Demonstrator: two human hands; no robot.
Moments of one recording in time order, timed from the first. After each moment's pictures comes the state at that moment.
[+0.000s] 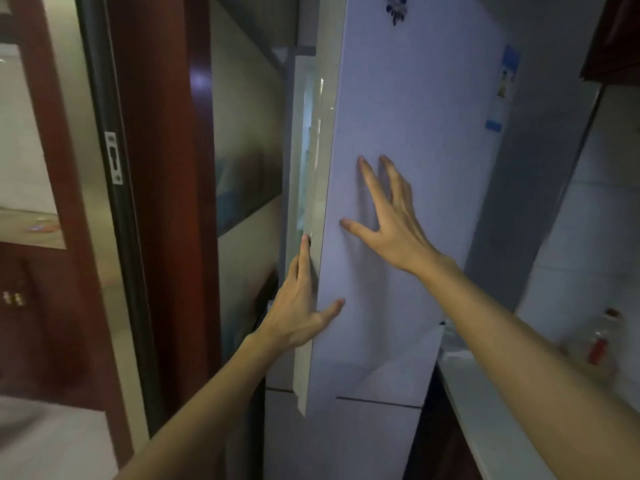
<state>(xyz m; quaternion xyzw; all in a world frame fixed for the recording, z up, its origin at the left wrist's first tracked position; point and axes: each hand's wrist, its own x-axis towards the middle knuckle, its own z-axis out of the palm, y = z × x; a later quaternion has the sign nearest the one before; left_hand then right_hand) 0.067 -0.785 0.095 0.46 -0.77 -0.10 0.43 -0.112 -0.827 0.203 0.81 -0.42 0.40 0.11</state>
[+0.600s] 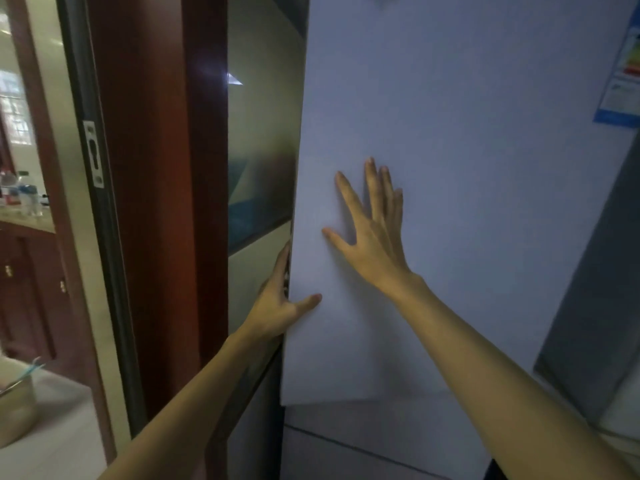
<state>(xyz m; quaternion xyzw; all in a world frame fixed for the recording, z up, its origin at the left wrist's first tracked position) 0.132 -0.929 0.069 0.47 -0.63 -0.23 0.57 -0.035 -0.986 0.169 0.80 -0.37 0.42 0.22</state>
